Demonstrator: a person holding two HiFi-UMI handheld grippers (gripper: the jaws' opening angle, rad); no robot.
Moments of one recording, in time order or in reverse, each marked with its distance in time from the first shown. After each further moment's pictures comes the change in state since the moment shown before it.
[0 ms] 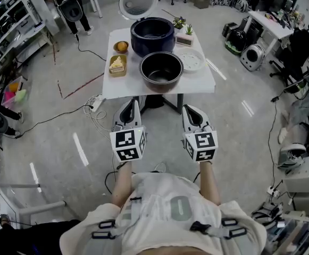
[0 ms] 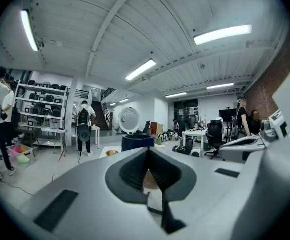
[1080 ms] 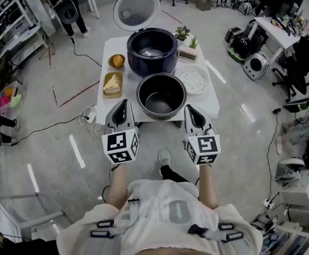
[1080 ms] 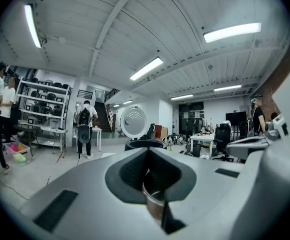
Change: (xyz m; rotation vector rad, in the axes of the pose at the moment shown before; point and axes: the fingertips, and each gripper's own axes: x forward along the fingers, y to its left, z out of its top) left arm 0.162 0.059 0.026 -0.029 -0.034 0.036; right arm 0.146 -0.088 0.040 0.003 -0.061 -0.024
